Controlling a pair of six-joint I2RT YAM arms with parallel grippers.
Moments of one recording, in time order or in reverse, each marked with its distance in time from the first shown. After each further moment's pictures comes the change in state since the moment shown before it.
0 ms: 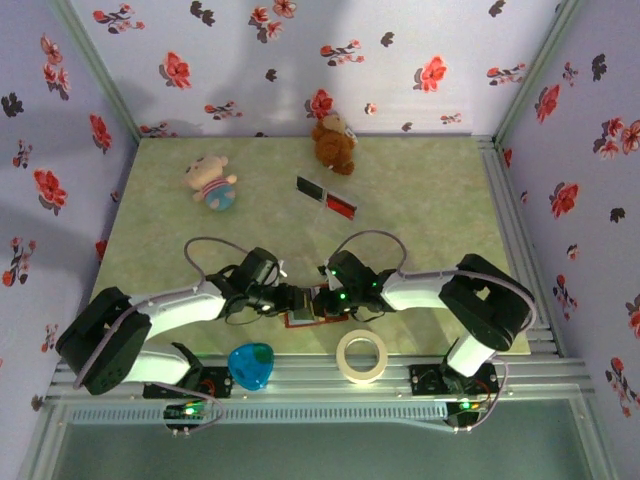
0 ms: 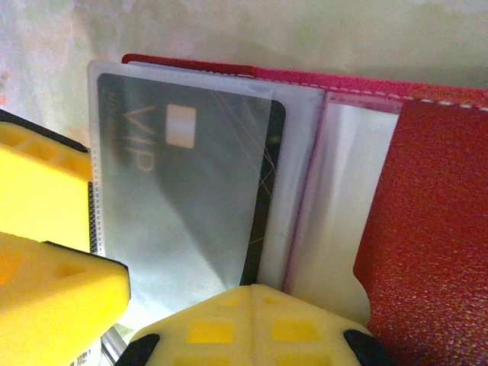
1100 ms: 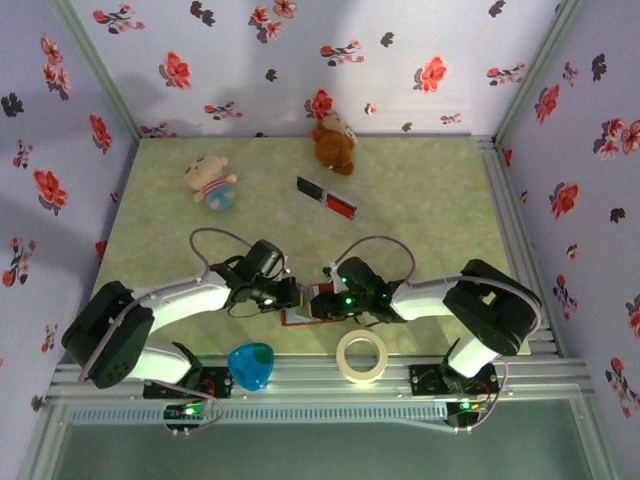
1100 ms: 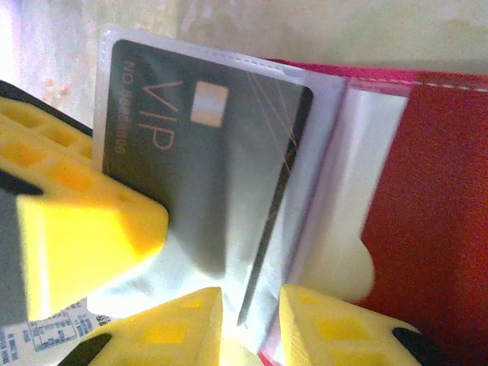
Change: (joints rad) left arm 0.010 0.042 0.108 -0.154 -0.009 0.056; right arm -0.005 -0.055 -0.139 0.243 -0.002 0.031
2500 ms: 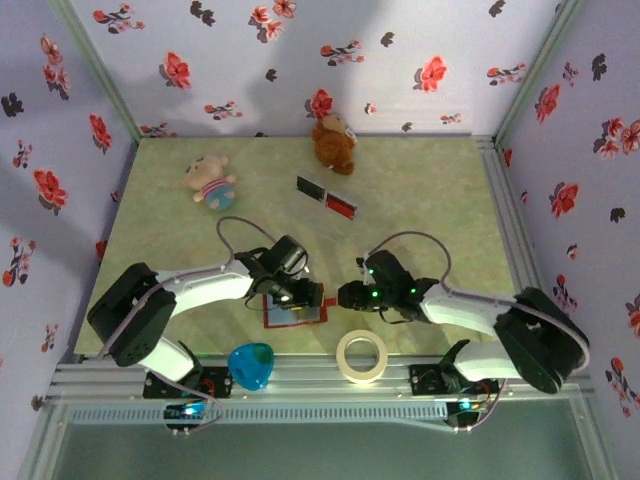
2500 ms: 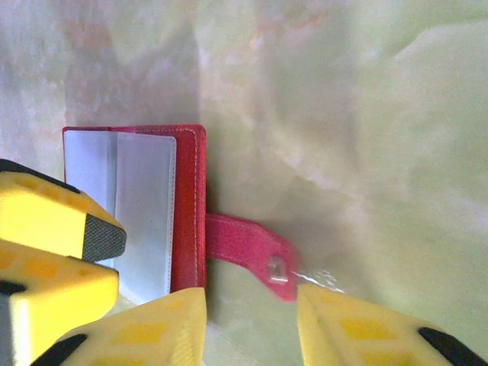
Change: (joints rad) left arm -0.100 0.155 0.180 -0.103 -0.021 0.044; right arm -0.163 -0.309 -0.055 -0.341 0.105 -0.018
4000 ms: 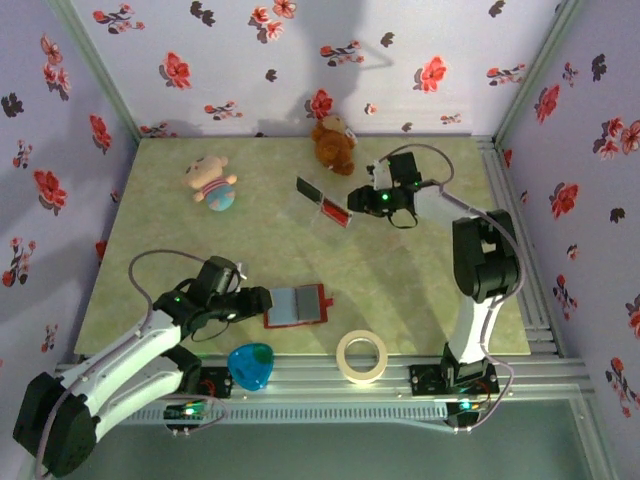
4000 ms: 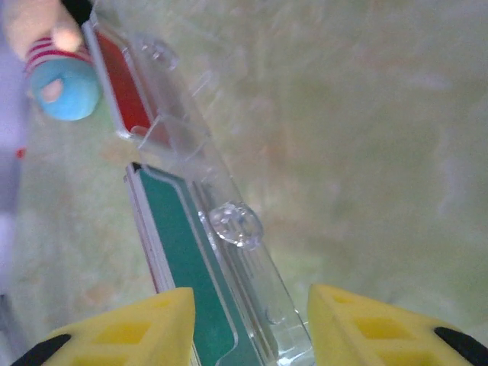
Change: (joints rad) left arm 0.254 -0.691 -0.379 -0.132 -0.094 -0.052; right arm -0.462 0.612 0.806 -0.251 -0.332 -0.420
